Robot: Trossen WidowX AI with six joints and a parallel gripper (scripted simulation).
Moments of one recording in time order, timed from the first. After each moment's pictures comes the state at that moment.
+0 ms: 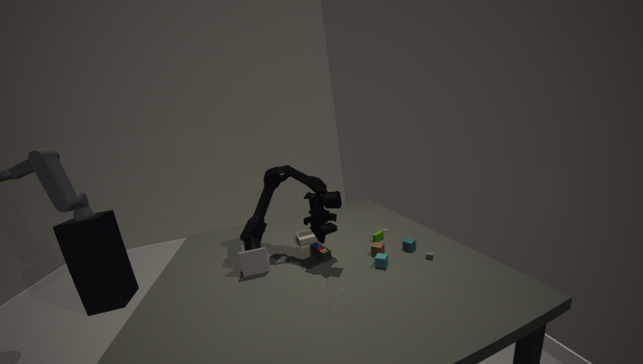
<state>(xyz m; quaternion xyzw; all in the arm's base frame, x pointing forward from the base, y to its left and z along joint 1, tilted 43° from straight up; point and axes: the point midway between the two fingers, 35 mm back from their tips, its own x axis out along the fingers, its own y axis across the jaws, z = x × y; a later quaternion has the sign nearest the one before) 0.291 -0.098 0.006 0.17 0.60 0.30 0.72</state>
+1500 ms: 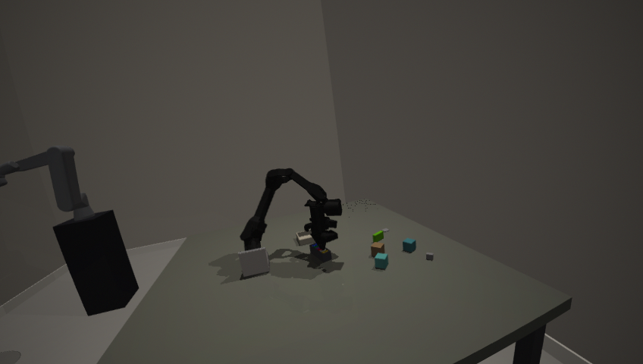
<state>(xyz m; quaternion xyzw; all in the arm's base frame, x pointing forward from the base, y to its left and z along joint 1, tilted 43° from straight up) 0.292 -0.074 -0.017 0.18 0.59 0.31 0.72</state>
